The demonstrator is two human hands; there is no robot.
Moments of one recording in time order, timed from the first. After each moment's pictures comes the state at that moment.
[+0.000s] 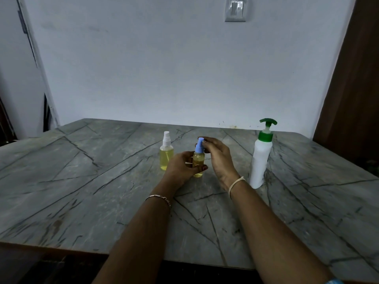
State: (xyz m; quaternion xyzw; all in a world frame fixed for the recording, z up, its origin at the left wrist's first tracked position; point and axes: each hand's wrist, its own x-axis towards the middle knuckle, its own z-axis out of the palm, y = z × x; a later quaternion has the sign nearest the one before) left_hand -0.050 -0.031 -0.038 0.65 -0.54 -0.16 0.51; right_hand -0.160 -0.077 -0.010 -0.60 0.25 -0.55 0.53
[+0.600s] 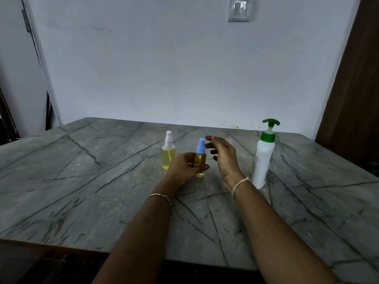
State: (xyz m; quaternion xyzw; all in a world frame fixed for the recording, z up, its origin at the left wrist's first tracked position) left_hand -0.049 -0.028 -0.036 0.65 -0.55 -0.18 0.50; right_hand -0.164 -0.081 -0.011 -0.59 0.27 -0.55 0.52
